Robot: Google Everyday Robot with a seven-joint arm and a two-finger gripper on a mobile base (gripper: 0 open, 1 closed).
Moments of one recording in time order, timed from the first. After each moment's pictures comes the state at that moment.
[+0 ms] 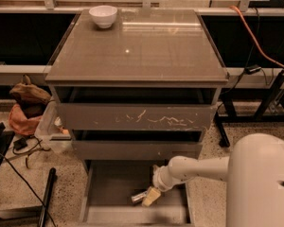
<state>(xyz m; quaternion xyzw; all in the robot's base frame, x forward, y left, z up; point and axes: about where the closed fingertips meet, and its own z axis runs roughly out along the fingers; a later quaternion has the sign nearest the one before) 0.536 -0.046 0.312 -0.56 0.78 0.18 0.21</state>
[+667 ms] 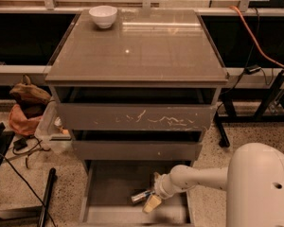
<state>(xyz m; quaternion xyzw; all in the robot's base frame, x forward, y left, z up) 0.525 -0.050 0.258 -0.54 0.79 0.20 0.21</state>
